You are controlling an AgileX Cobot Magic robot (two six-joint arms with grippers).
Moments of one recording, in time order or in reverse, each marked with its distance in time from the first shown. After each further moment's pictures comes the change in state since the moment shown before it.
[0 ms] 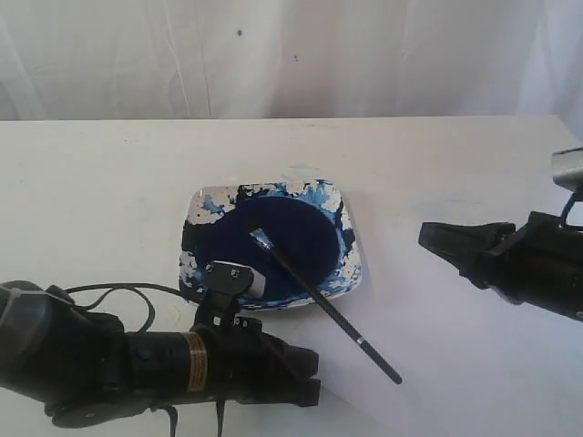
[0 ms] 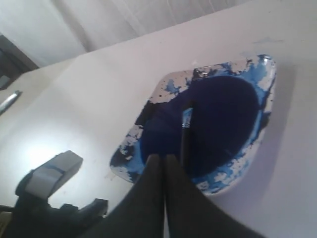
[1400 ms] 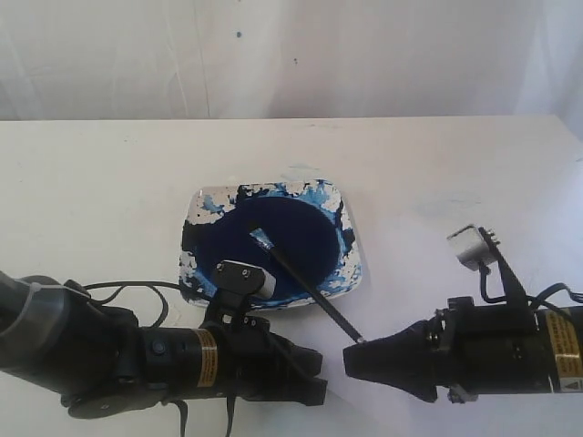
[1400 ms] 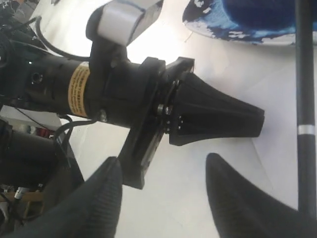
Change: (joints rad) left arm 0.000 0.036 -0.042 0.032 0.048 -0.002; right arm 0.167 0.170 -0.019 -0.348 -0.094 0.259
